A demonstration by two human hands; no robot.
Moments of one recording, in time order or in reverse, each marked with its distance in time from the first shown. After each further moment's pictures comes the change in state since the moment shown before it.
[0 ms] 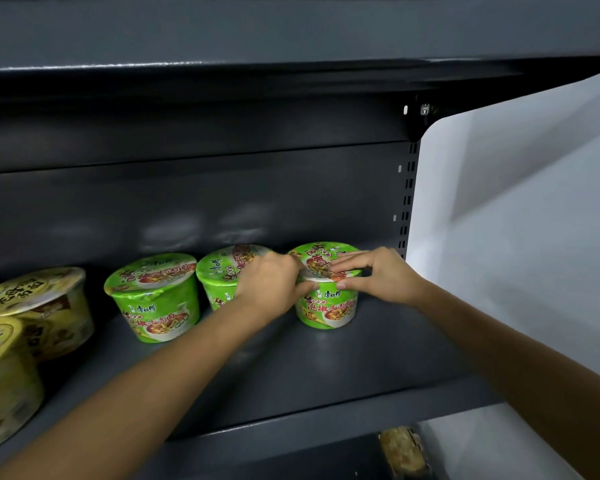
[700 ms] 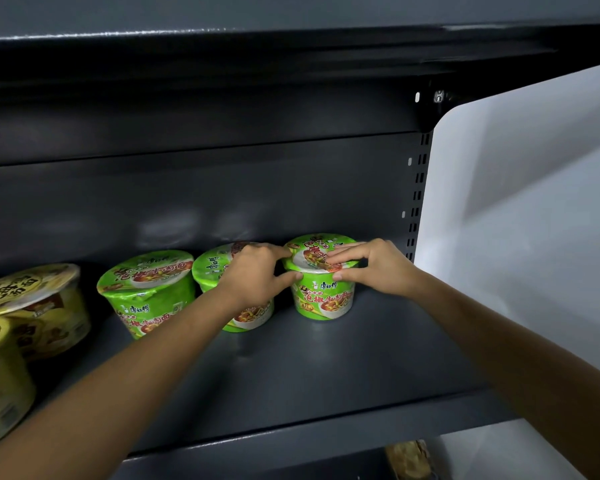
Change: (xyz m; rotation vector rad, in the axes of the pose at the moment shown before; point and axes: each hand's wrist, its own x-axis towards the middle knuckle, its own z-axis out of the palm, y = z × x) left_hand 0.019 -0.036 0.016 -0.253 -0.009 0.021; right_hand 0.028 0.011 0.002 0.025 -0.025 -0.022
